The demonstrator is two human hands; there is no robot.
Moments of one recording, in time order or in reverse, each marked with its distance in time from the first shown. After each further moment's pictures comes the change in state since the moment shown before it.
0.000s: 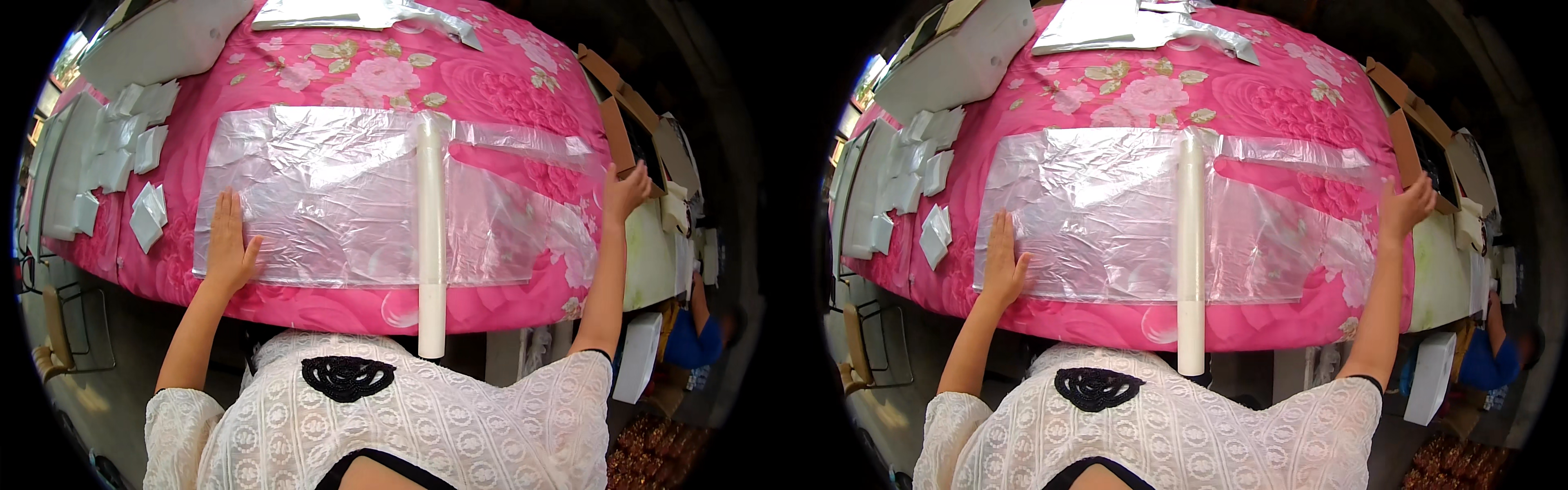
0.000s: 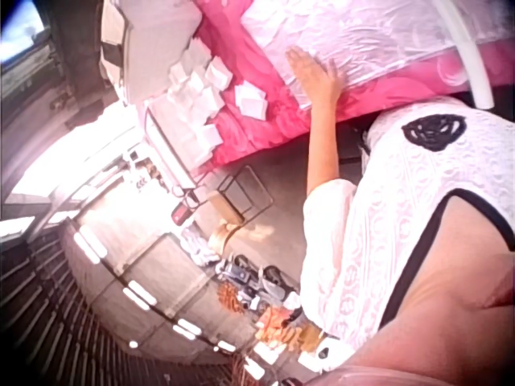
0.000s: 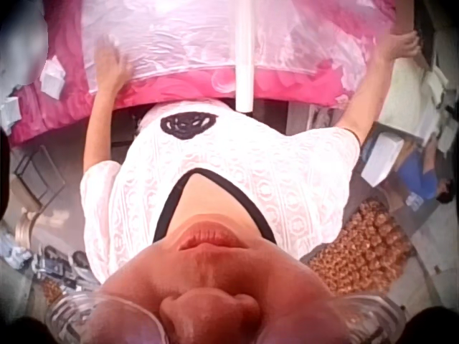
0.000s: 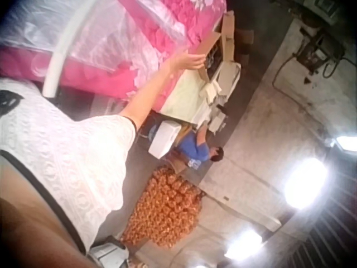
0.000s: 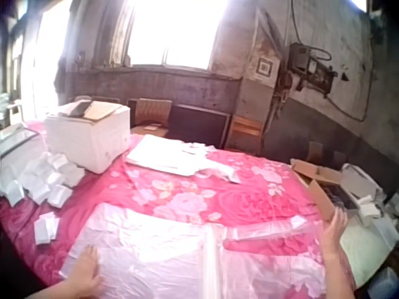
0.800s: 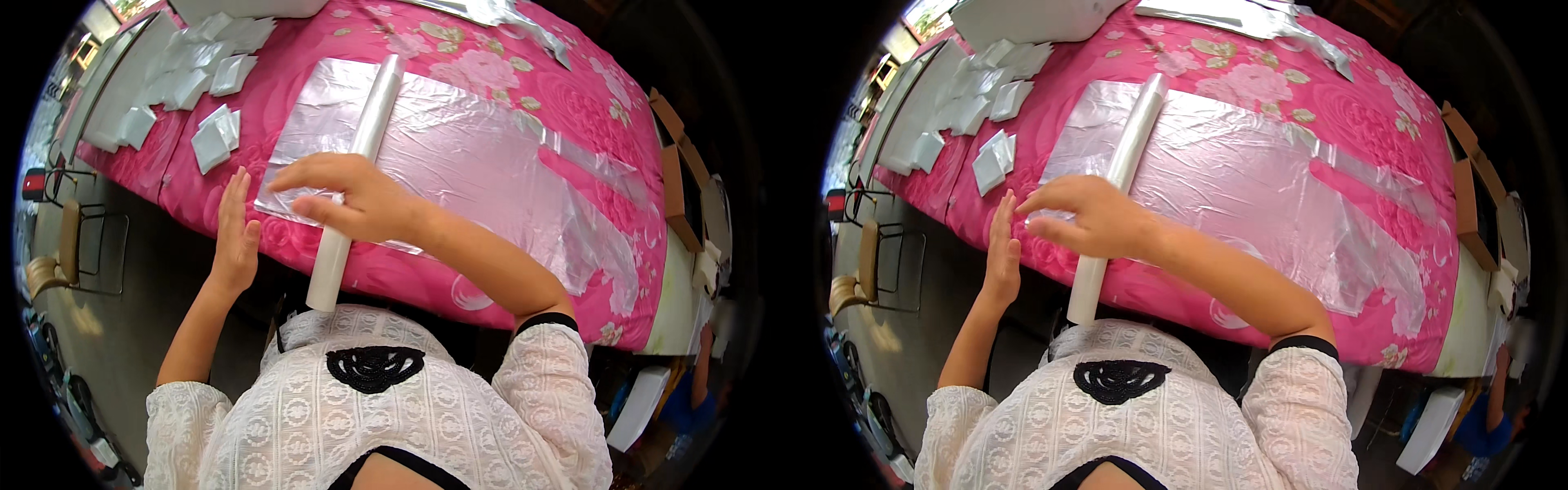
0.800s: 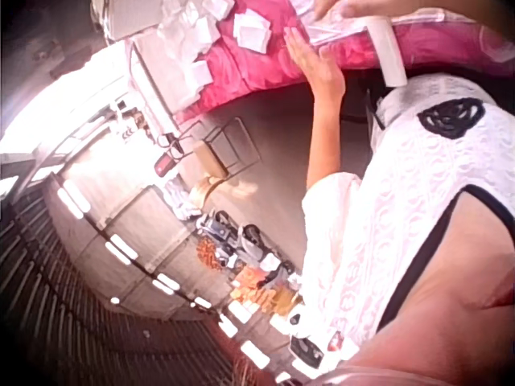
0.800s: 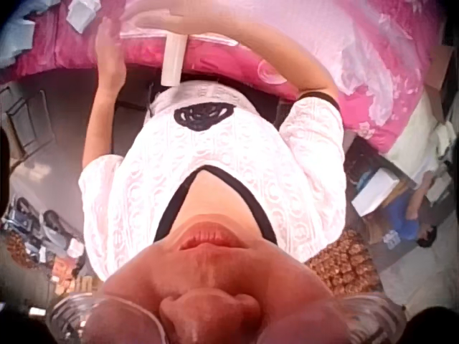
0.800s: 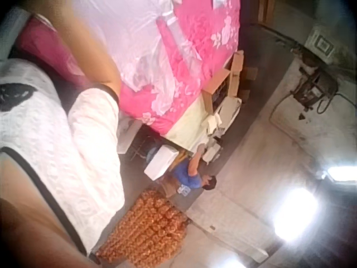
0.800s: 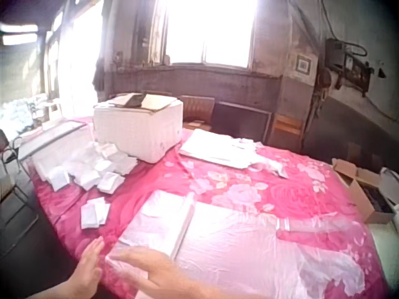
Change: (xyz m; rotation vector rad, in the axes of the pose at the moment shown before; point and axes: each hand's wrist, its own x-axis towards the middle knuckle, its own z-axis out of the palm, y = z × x) left_hand -0.085 0.001 -0.079 -0.255 0.158 -0.157; right_hand -0.127 -0.440 -0.191 2.042 -0.977 -0.894
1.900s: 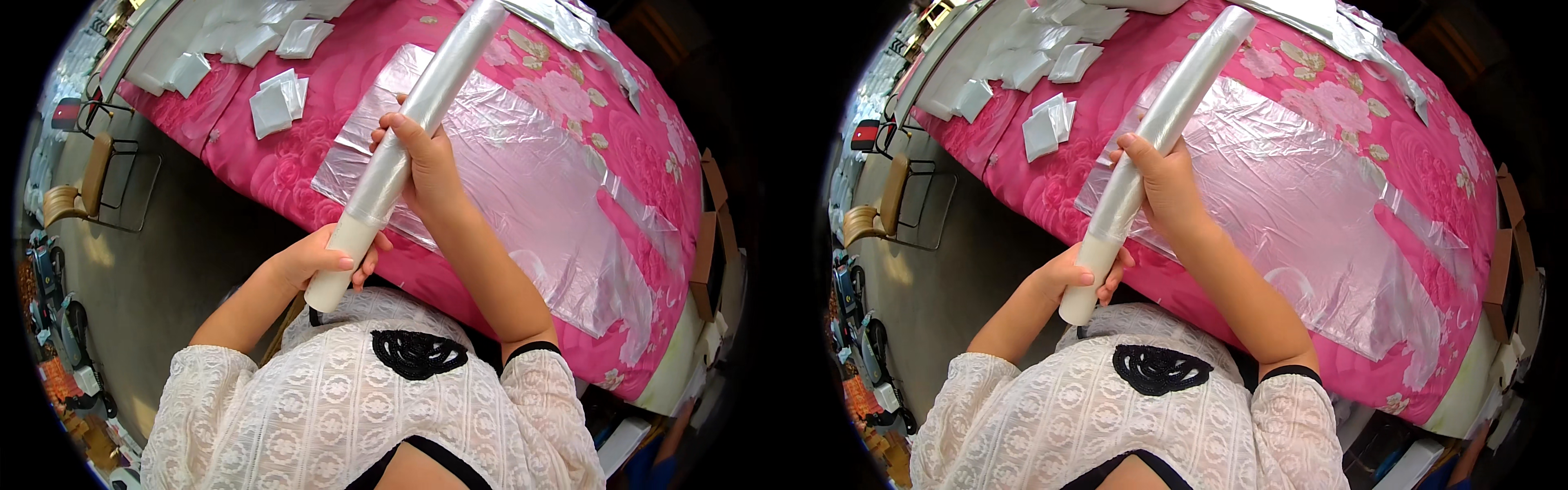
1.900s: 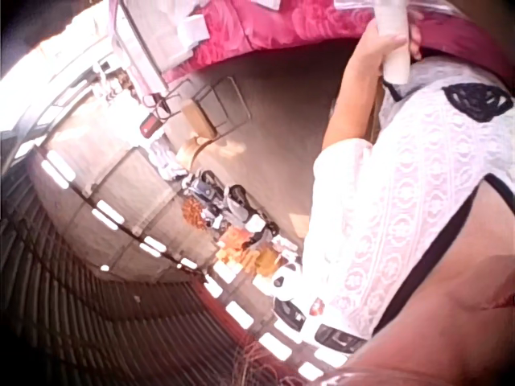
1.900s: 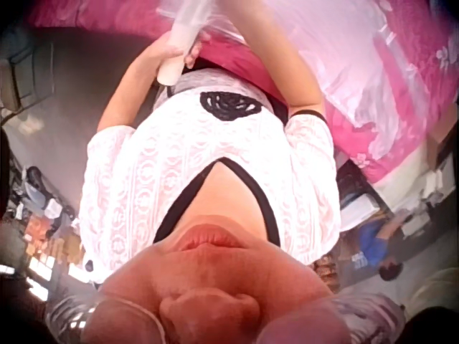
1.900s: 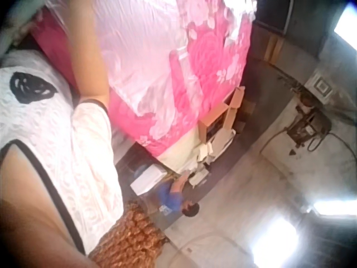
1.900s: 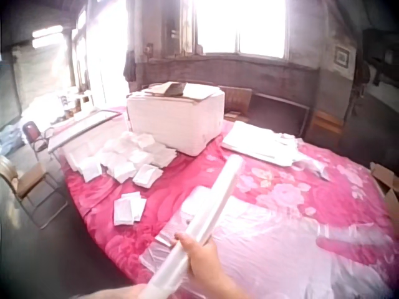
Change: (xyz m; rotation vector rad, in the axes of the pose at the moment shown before) left_hand 0.004 0.036 0.013 -1.551 -0.613 -0.723; right_hand 0.029 0.035 0.026 1.076 0.701 0.522
